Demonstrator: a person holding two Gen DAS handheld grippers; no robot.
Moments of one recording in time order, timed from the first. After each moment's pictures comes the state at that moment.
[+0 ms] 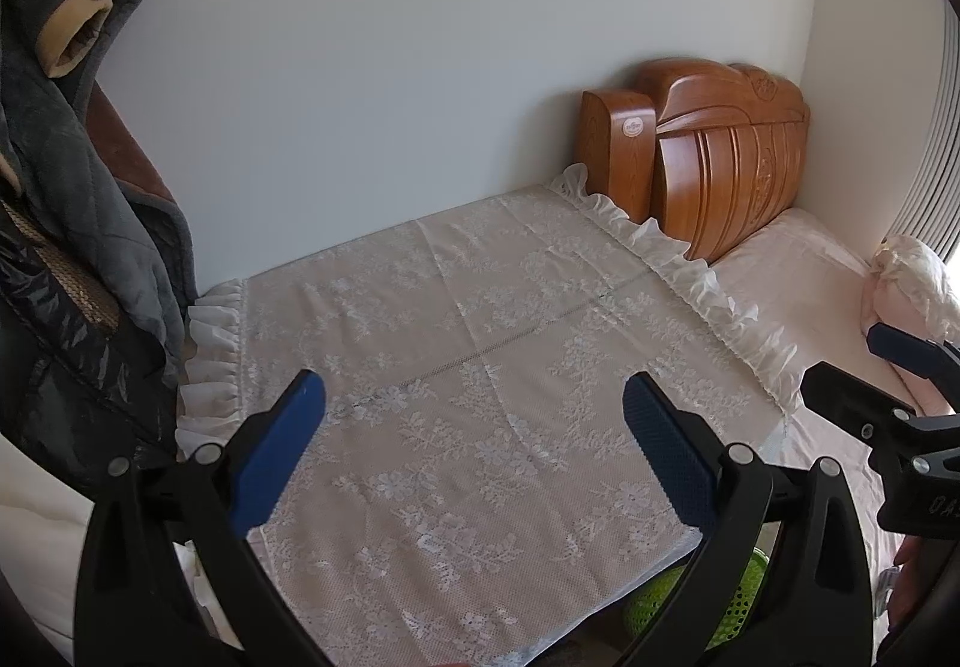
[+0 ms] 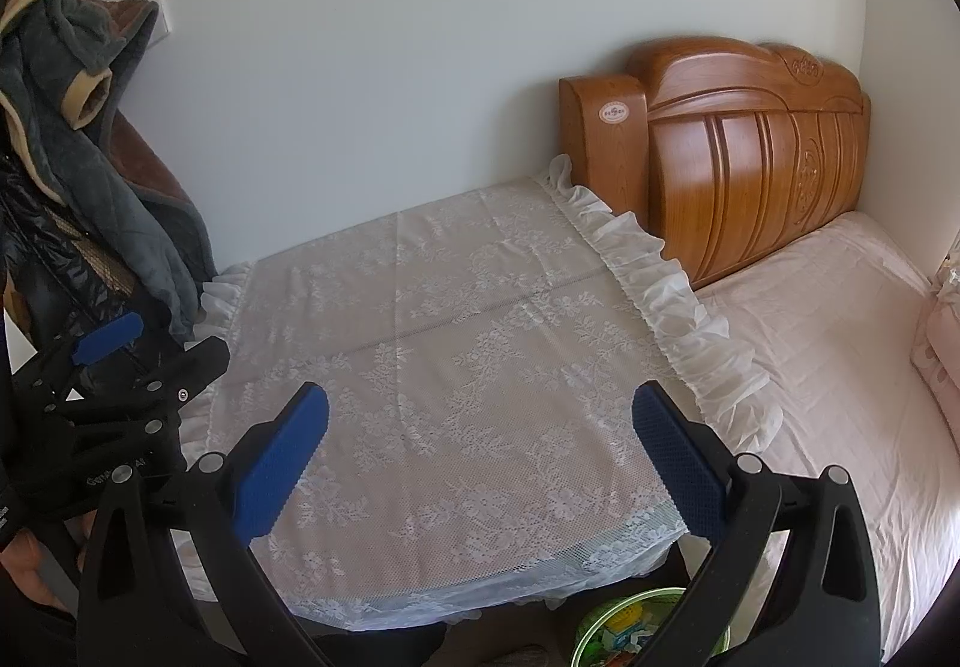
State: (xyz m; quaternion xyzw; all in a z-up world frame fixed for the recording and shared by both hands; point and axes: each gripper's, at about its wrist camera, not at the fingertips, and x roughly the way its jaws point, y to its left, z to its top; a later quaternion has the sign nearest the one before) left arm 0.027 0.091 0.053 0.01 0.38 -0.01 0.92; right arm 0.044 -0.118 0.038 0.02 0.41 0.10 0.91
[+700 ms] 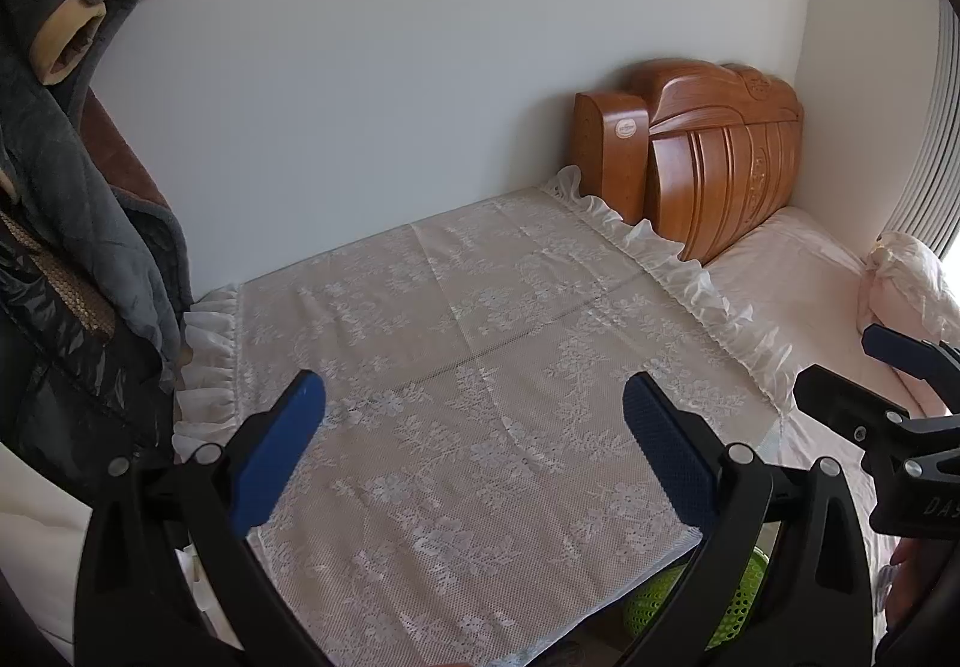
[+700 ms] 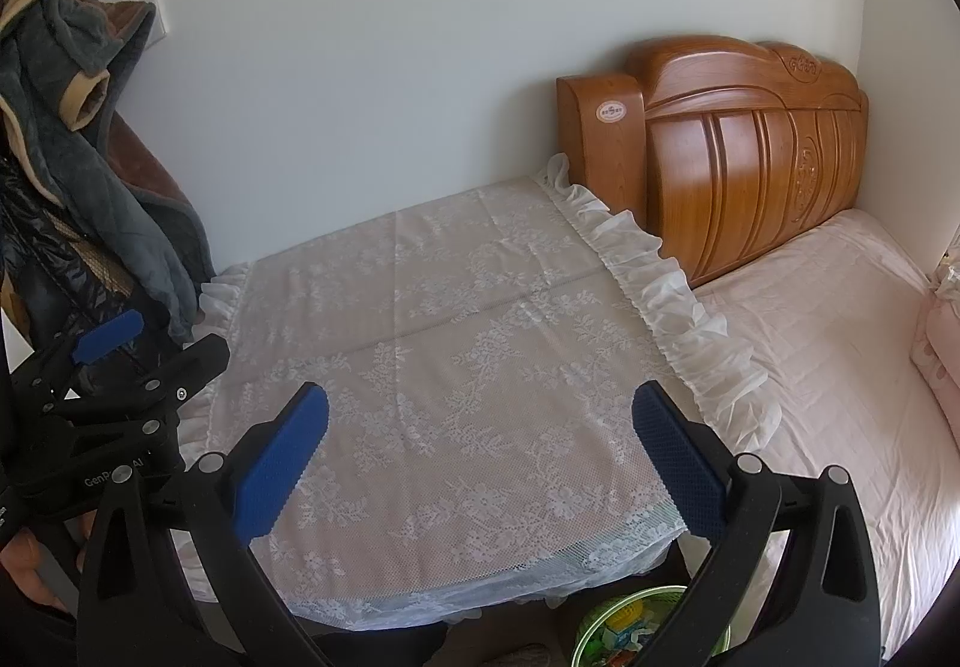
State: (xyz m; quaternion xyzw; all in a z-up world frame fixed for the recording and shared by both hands) left arm 0.025 0.089 0.055 0.01 0.38 -0.01 0.92; right arm 0.044 -0.120 0.037 0.02 0.41 0.10 0.91
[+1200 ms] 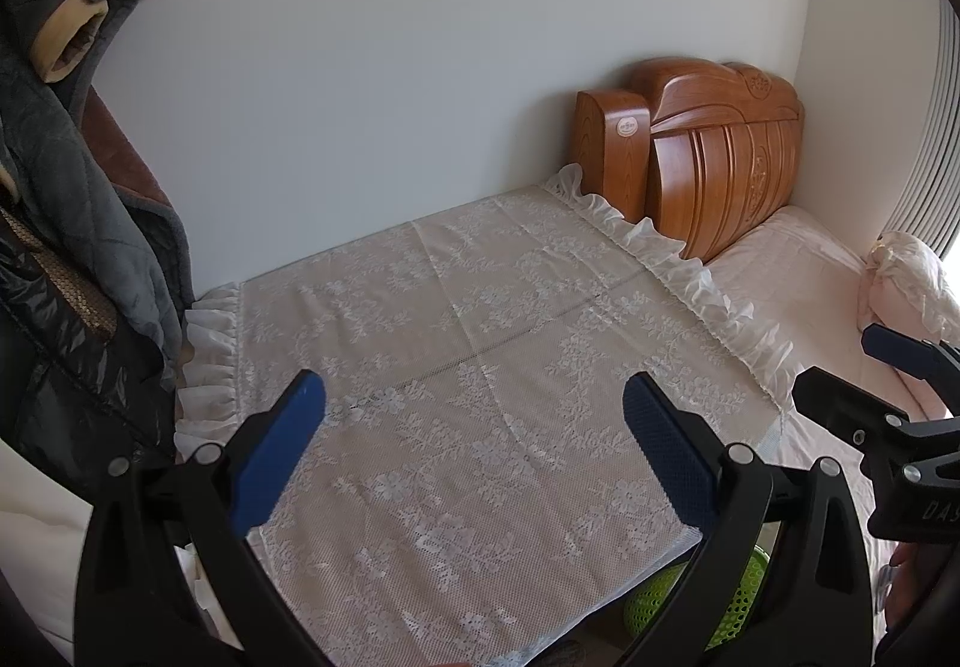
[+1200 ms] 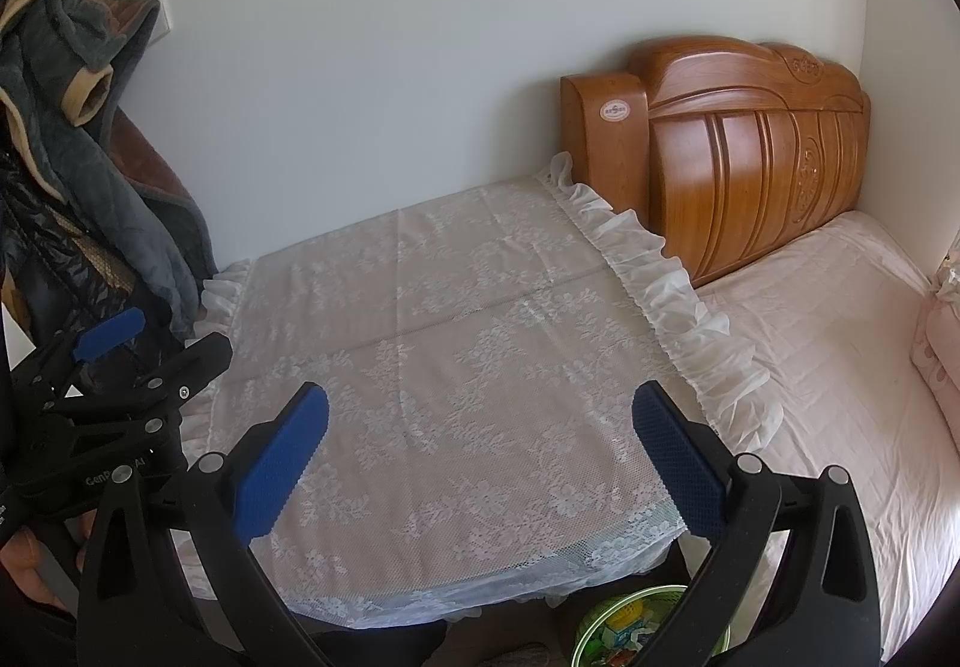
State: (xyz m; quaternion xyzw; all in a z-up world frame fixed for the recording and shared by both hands) left arm 0.025 0.090 0.054 0.01 0.38 -0.01 0.92; right arm 0.040 -0.119 0.037 0.02 0.41 0.10 0.91
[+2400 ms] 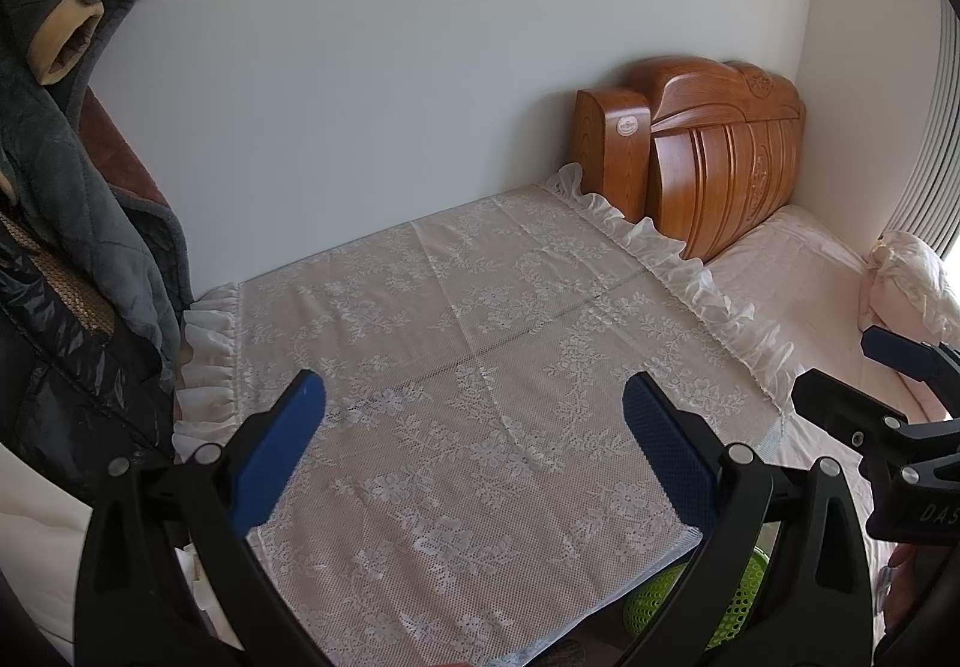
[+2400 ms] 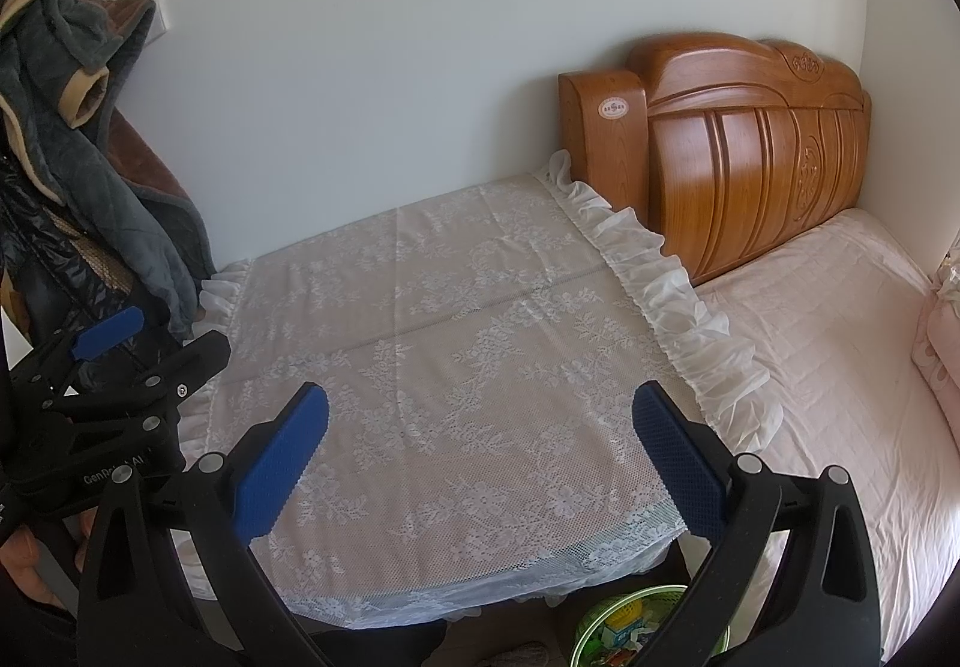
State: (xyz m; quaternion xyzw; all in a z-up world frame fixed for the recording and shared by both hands) left arm 0.028 0.090 0.054 0.01 0.38 -0.01 0.92; right arm 0.041 -0.120 0.037 0.02 0.41 0.11 0.90
